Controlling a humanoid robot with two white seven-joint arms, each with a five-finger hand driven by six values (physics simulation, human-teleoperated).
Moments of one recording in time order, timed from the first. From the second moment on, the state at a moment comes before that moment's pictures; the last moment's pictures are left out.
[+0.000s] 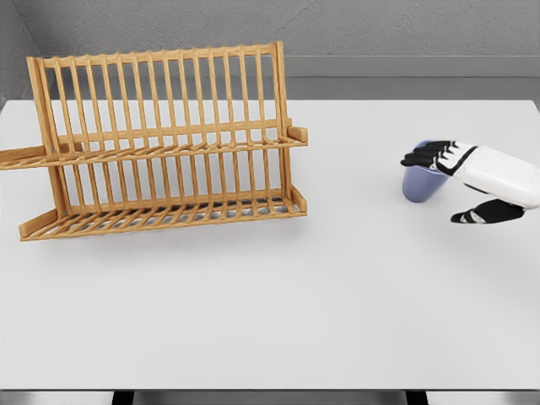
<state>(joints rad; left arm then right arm) 0.06 0.00 -0.25 -0.19 0.19 0.09 -0.04 -0.22 -1.03 0.30 -1.65 0.11 -0.61 0.34</state>
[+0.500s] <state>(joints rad) 0.06 0.00 -0.25 -0.19 0.19 0.09 -0.04 -0.22 -1.10 0.11 -1.58 0.11 -0.61 0.57</state>
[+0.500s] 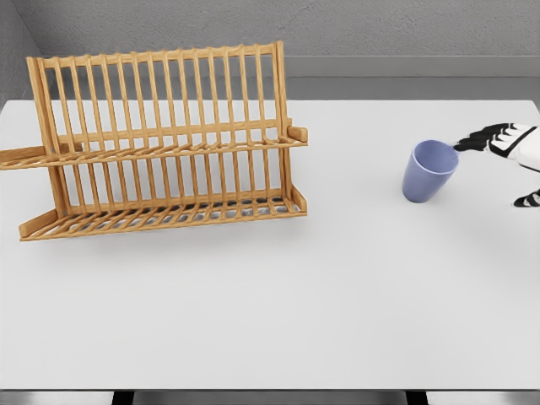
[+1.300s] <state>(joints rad) 0.06 0.00 -0.25 -0.19 0.19 0.09 -0.04 -0.74 -0.92 0.60 -1.25 0.11 -0.61 0.61</state>
